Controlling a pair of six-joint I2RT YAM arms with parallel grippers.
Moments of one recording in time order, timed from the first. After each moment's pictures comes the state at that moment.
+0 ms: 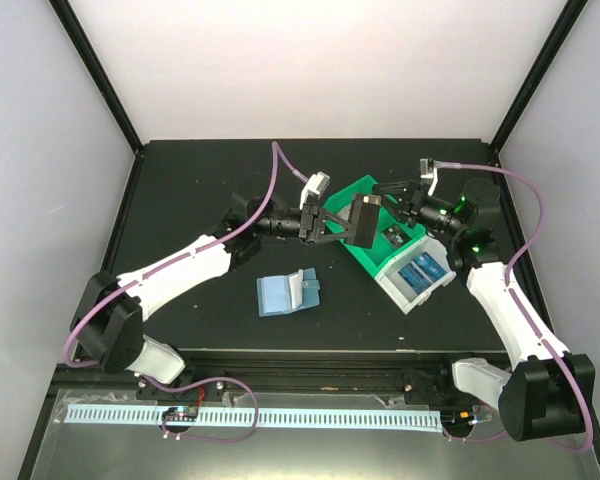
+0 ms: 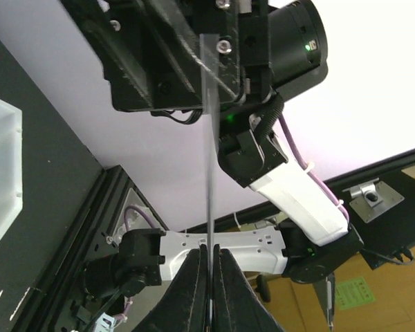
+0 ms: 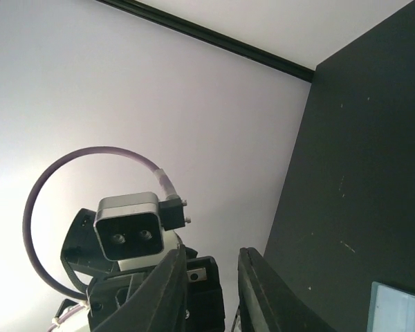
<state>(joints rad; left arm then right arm) -0.69 1.47 1.06 0.38 1.00 -1.12 0.14 1.12 0.82 0.29 -0.95 1.21</state>
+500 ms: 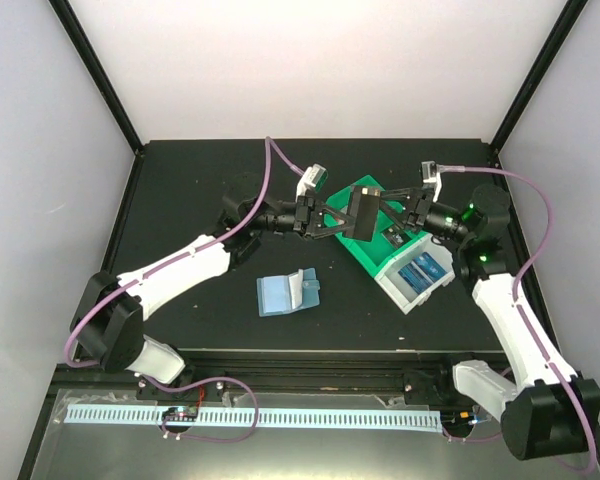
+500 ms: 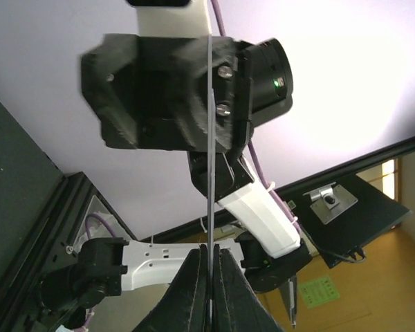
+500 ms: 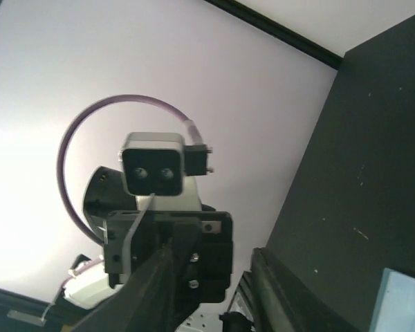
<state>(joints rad) -0.67 1.47 1.06 0.57 1.04 -1.29 0.14 1.04 0.82 0.24 -1.03 1.17</state>
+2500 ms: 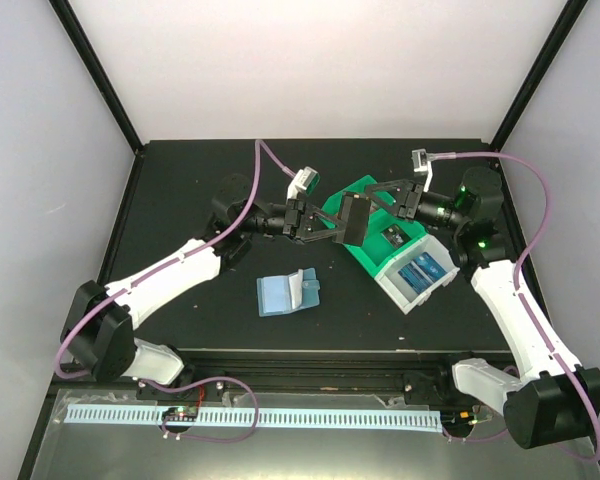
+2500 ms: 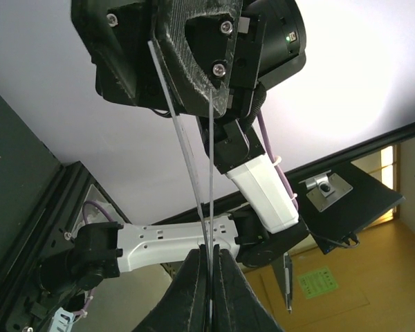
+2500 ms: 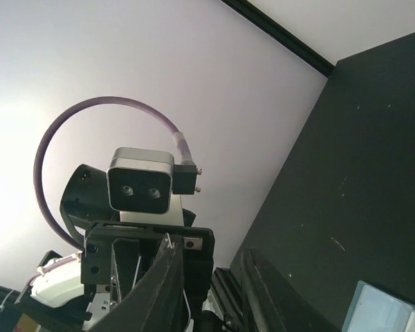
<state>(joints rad) -0.65 1.40 1.02 0.55 1.08 -1.30 0.20 1.09 0.97 0.06 -0.97 0.96</state>
